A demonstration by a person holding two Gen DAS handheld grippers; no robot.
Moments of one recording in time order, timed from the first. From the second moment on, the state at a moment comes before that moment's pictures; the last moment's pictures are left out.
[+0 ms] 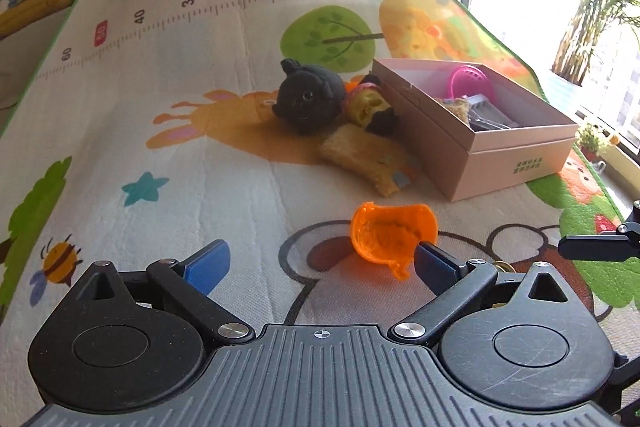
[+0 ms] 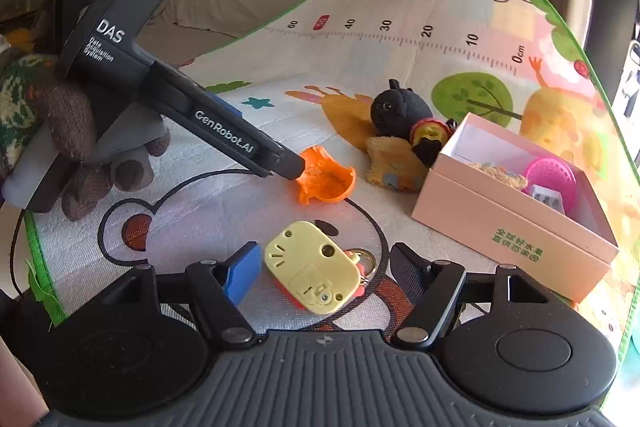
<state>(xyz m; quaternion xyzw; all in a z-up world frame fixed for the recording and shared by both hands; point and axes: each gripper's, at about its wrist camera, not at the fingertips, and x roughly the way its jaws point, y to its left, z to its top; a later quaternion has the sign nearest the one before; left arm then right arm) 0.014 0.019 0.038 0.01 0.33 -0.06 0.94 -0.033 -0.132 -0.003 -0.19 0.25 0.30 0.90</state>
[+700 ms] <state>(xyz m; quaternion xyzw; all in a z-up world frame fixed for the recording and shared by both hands) 0.006 0.008 0.032 -0.01 0.34 -0.09 0.93 -0.042 -0.252 0.015 -0.05 0.31 0.14 0.94</state>
